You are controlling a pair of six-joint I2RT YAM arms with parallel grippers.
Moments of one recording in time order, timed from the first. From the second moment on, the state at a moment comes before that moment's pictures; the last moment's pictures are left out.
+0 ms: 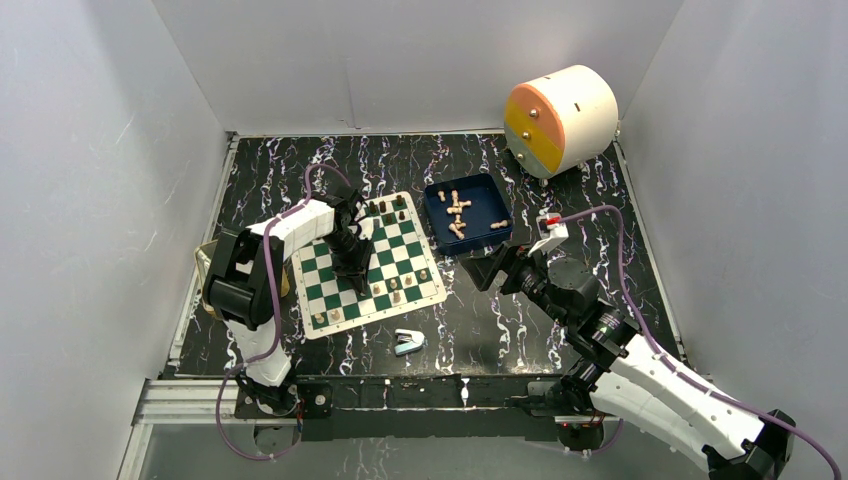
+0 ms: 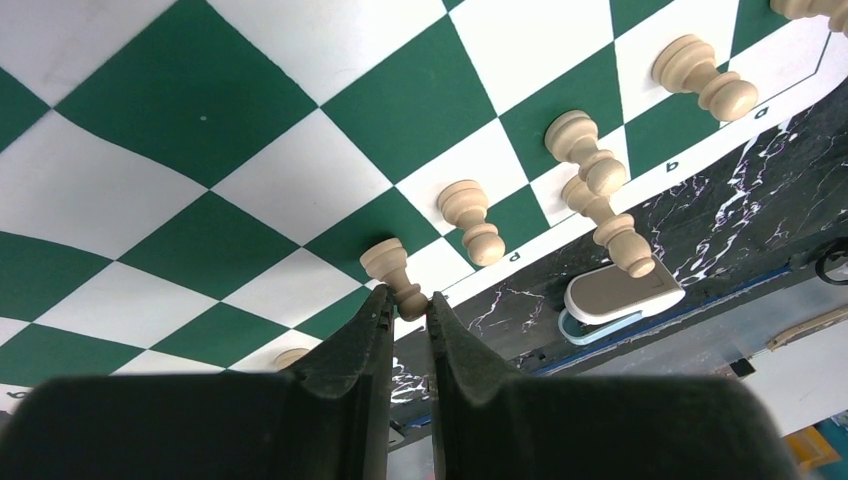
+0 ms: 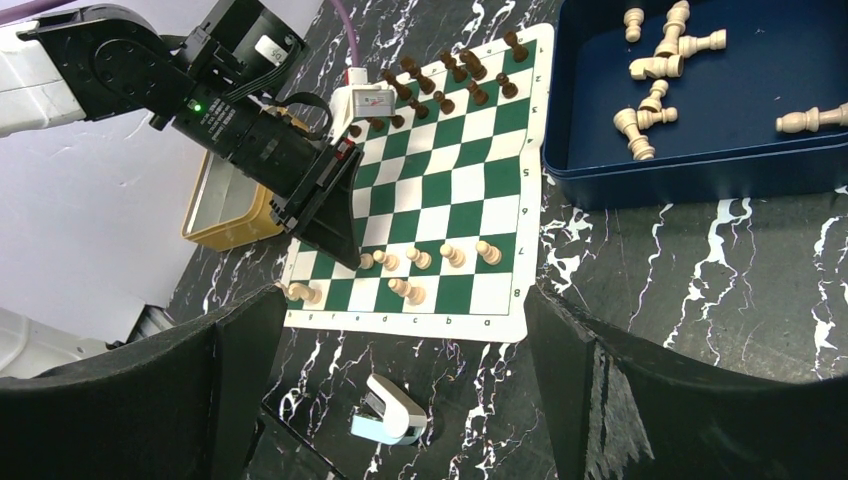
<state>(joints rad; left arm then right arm) -0.37 1.81 1.20 -0.95 0.32 -0.14 0.82 0.61 0.53 -0.09 0.15 0.65</state>
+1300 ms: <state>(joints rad) -0.37 1.71 1.42 -0.98 0.29 -0.11 0.82 0.84 0.68 -0.25 0.25 0.55</state>
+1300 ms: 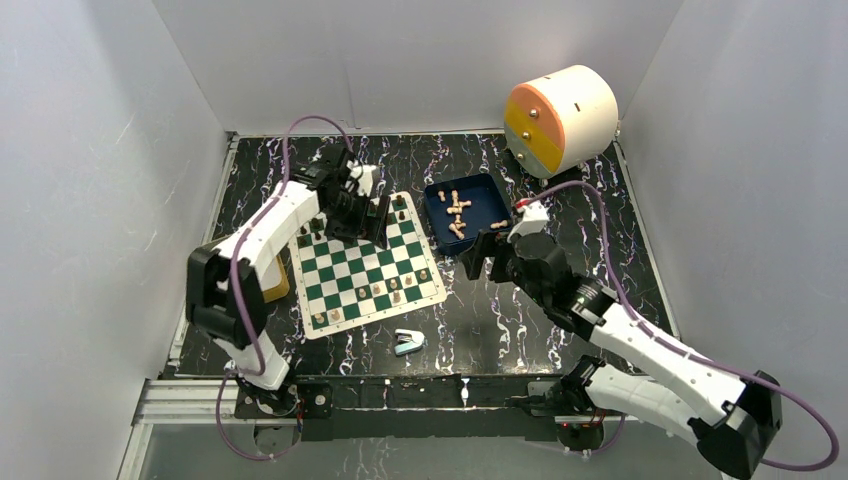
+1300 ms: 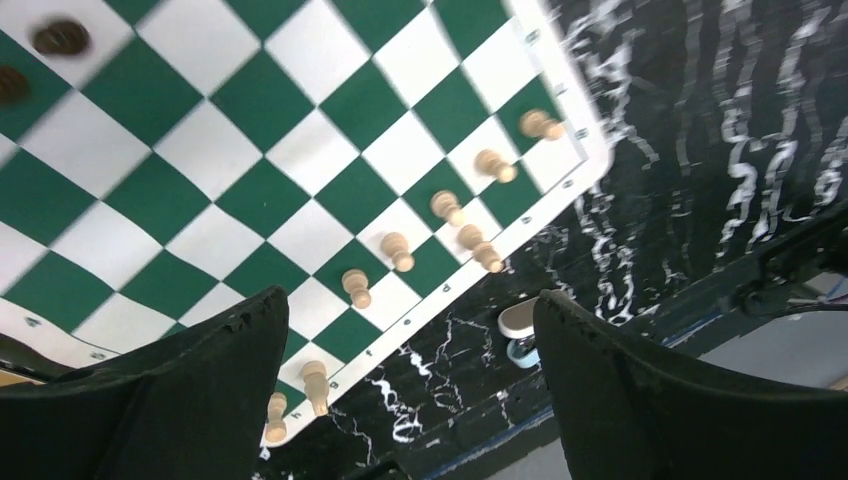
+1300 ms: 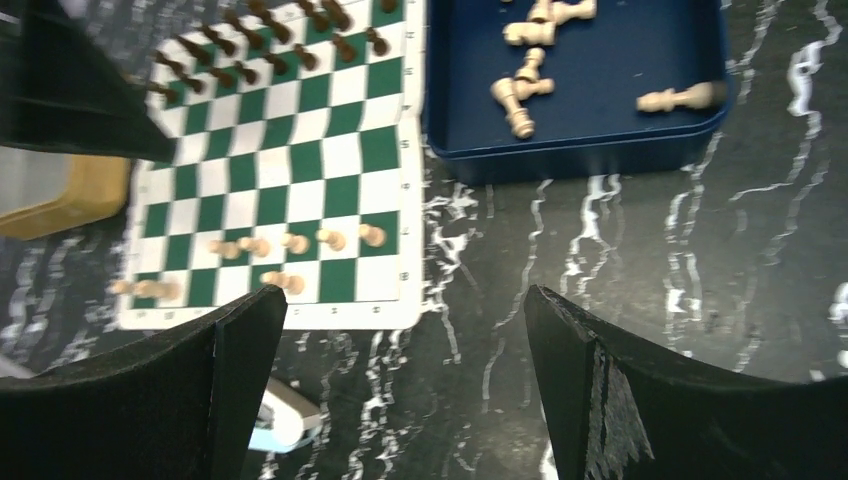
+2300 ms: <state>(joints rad) -0.37 0.76 0.67 -0.50 0.05 -0.18 0.54 1.70 1.22 -0.21 0.13 0.13</state>
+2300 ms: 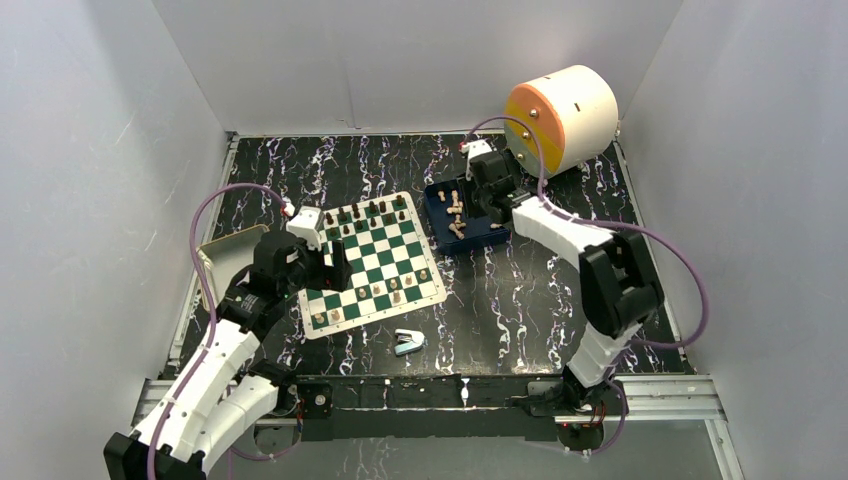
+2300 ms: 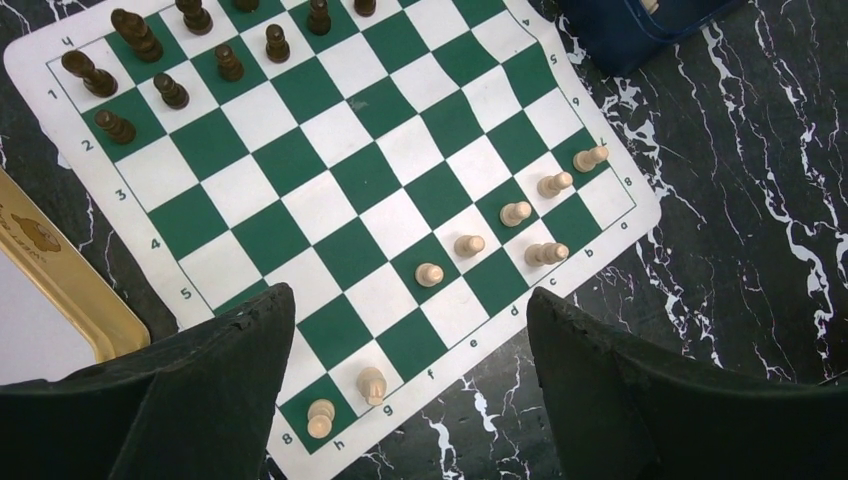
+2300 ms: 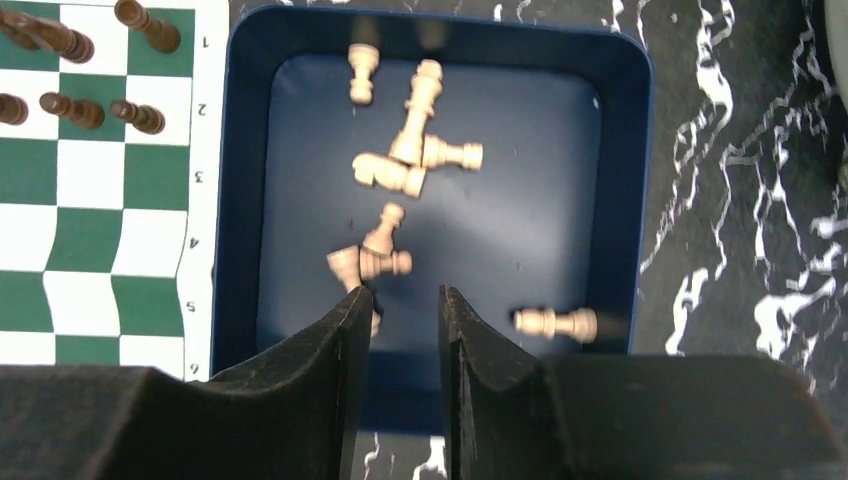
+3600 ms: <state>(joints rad) -0.40 0.79 0.66 -0.47 0.03 -0.16 0.45 2.15 1.64 -0.41 -0.31 -0.47</state>
